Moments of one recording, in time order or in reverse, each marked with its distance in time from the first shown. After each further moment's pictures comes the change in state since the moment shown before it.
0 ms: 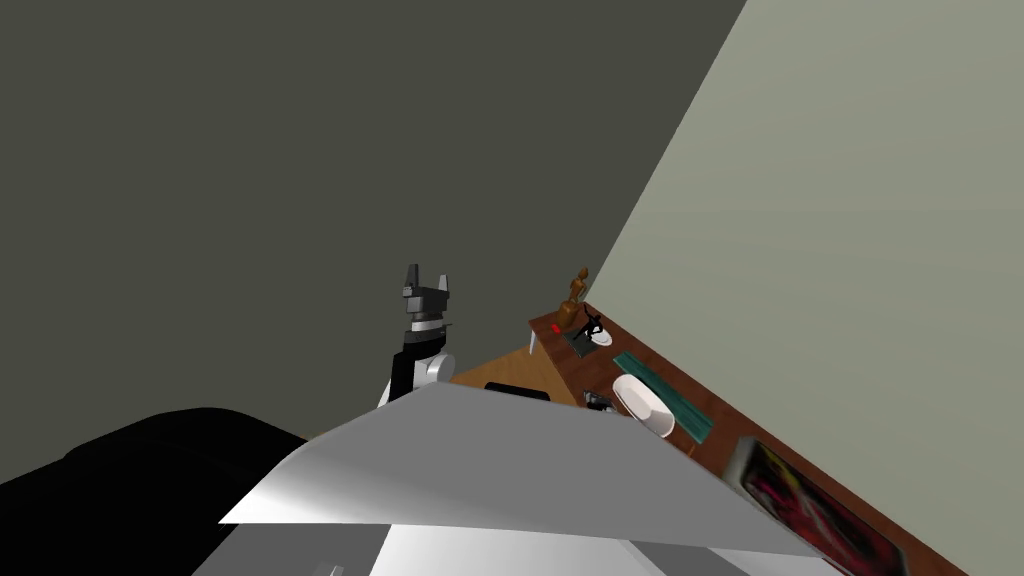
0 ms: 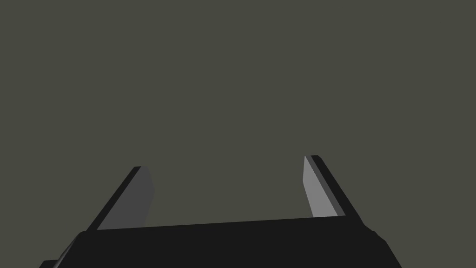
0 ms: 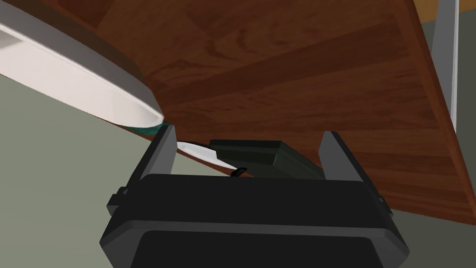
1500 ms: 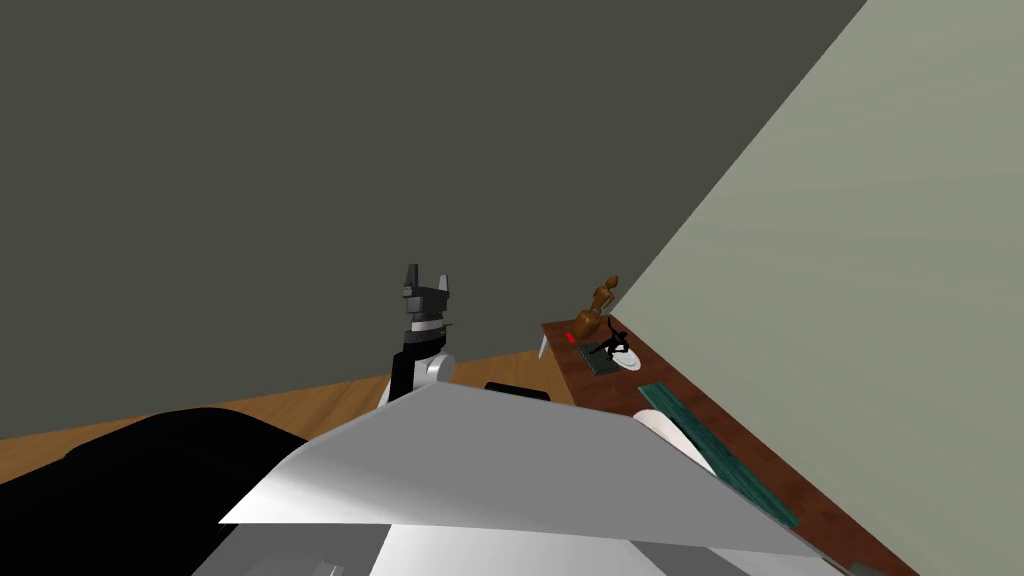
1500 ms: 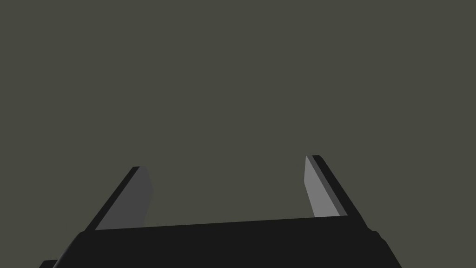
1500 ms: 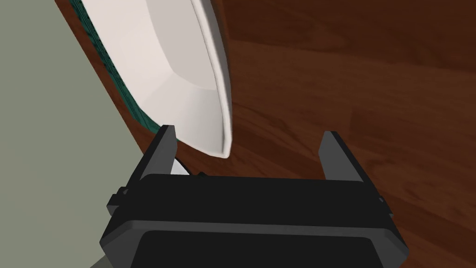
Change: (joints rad) left arm 0.000 0.000 0.000 0.000 0.000 0.000 0.000; right arm -0.041 -0.048 0.042 0.316 0.143 0.169 0.159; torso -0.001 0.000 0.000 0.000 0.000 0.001
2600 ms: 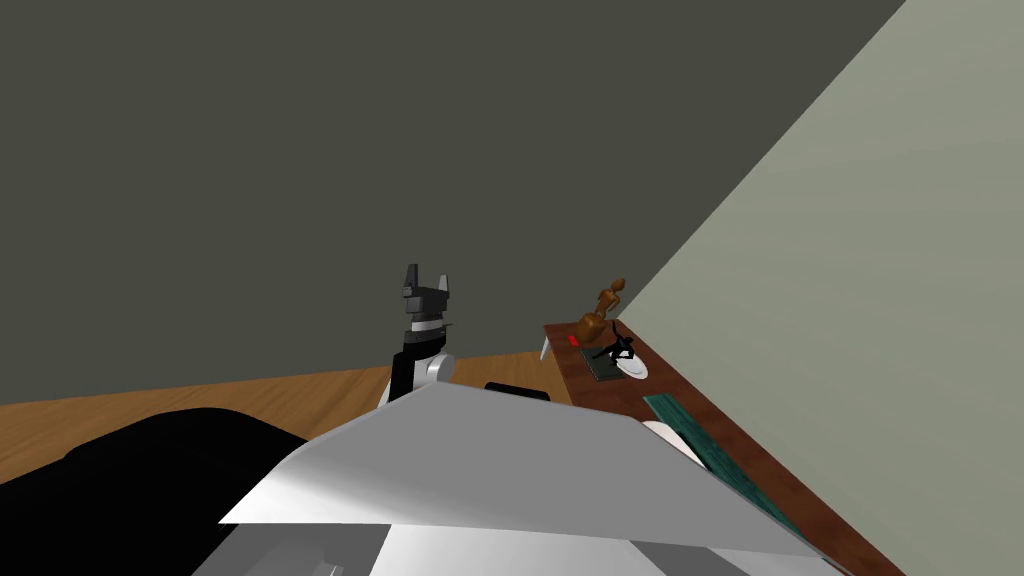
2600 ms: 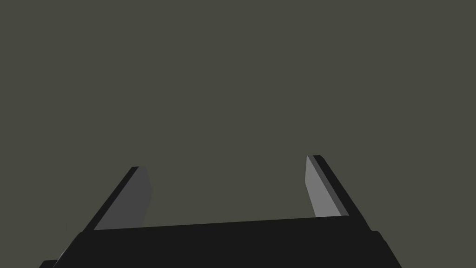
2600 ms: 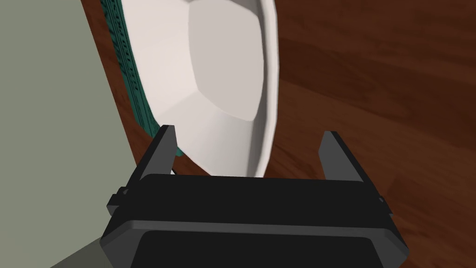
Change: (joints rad) left arm 0.000 0.000 0.000 0.000 0.000 0.000 0.000; right arm -0.041 0.007 0.019 0.173 0.077 0.031 -0.013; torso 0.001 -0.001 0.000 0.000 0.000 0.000
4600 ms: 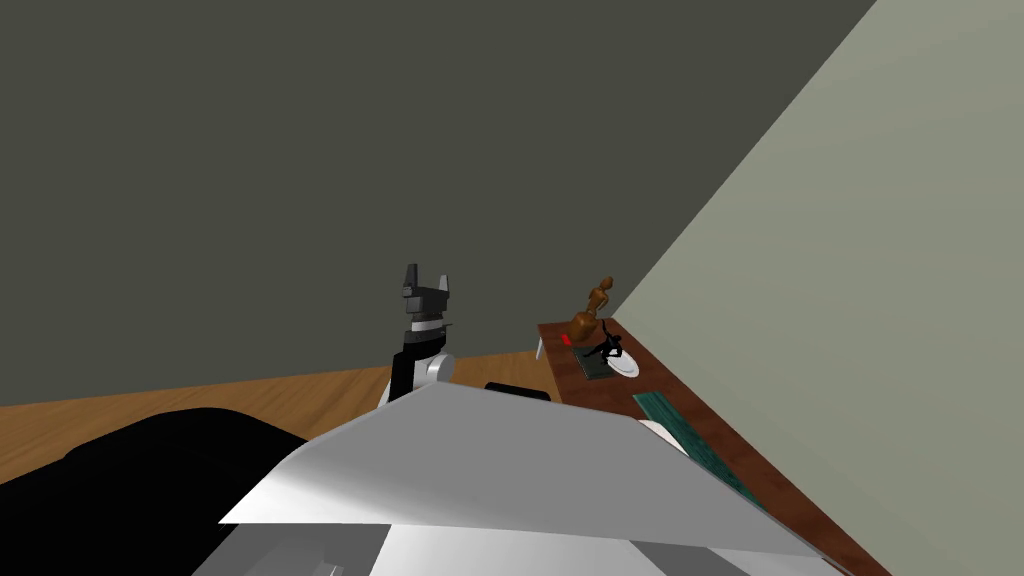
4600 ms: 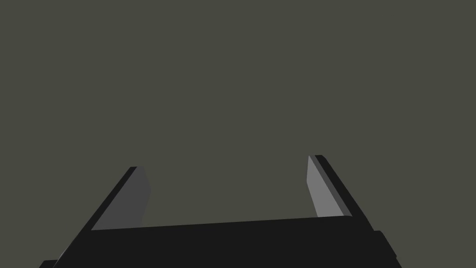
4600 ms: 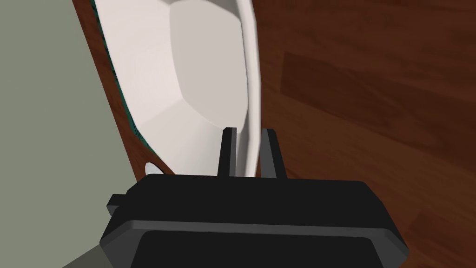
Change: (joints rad) left arm 0.000 0.000 0.000 0.000 0.000 0.000 0.000; right arm -0.008 0.076 0.020 0.018 0.050 0.072 -0.050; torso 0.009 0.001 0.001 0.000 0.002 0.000
